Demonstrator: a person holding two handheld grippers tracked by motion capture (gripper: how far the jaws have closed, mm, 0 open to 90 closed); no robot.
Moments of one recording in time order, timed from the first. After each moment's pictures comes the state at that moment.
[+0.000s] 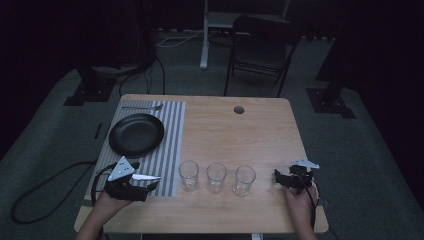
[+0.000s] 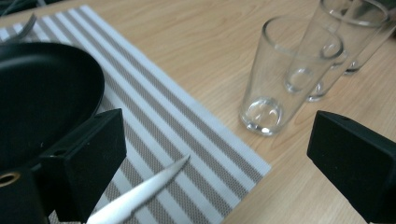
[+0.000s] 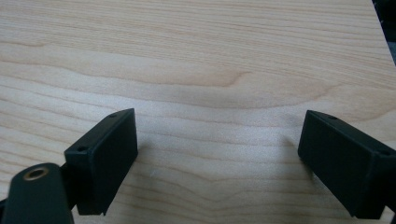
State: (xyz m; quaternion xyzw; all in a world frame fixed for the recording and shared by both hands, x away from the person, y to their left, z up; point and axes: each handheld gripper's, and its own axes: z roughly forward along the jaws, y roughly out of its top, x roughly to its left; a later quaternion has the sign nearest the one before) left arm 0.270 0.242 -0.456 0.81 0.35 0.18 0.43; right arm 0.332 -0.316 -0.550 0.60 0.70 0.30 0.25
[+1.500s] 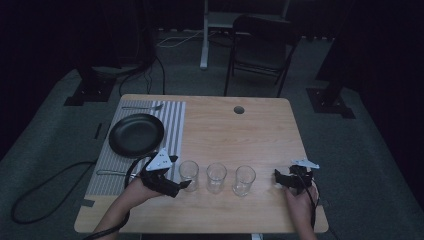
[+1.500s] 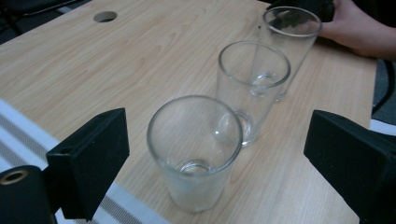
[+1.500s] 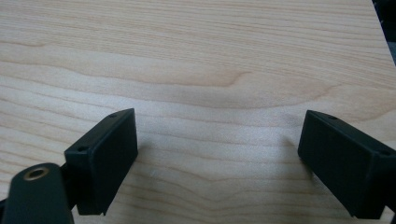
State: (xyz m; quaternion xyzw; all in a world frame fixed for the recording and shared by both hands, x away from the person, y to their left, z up) left arm 0.295 0.152 -0.429 0.86 0.23 0.13 0.44; right arm 0.333 -0.316 -0.550 0.60 0.70 0.30 0.25
